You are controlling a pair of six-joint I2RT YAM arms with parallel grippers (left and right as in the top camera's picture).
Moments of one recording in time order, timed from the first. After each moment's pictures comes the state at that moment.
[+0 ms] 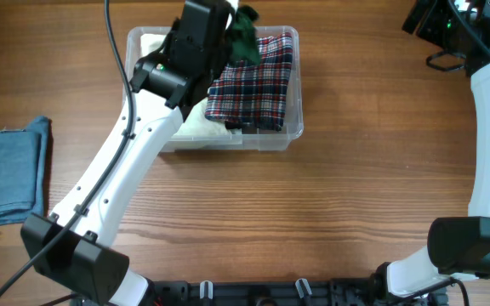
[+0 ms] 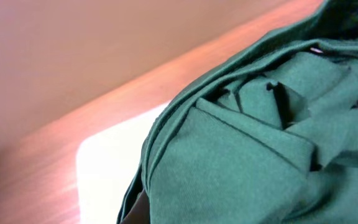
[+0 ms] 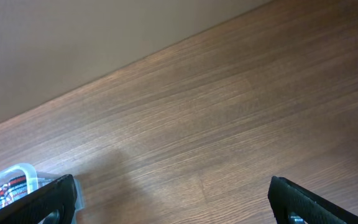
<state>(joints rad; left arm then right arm) -0.46 1.70 1.68 -0.73 -0.31 0.15 -0.12 1.74 1.90 -0.96 0.06 0.28</state>
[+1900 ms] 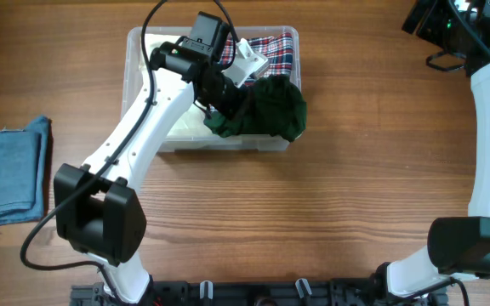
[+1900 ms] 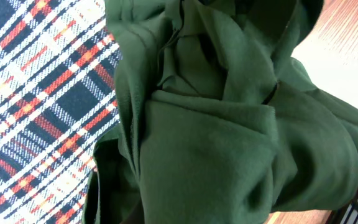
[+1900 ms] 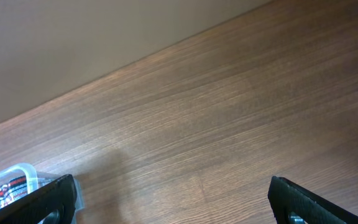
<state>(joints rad) -0.40 1.89 1.68 -1.01 0.46 0.29 -0.12 1.74 1.90 -0.96 0.06 0.28</state>
